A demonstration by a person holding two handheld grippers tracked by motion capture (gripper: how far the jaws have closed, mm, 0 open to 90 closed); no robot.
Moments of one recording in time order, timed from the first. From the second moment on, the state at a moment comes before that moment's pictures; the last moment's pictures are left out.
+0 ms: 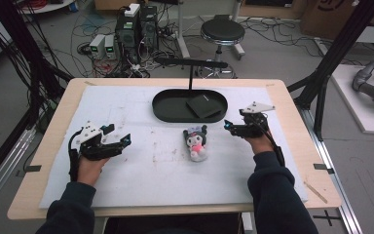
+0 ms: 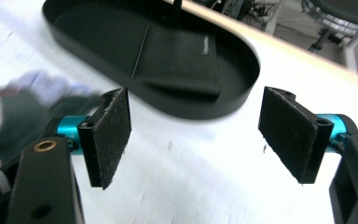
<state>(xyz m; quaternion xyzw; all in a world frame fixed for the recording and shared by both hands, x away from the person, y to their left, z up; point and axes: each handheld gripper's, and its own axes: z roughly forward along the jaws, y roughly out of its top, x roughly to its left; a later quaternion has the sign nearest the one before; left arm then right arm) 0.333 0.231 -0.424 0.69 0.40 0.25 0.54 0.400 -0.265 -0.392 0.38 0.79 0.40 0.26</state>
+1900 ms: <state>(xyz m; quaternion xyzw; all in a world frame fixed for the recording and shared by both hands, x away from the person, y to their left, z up) 0.328 0.233 -0.423 0.70 0.40 0.26 0.54 0.344 -0.148 -0.429 0.33 0.85 0.33 0.25</state>
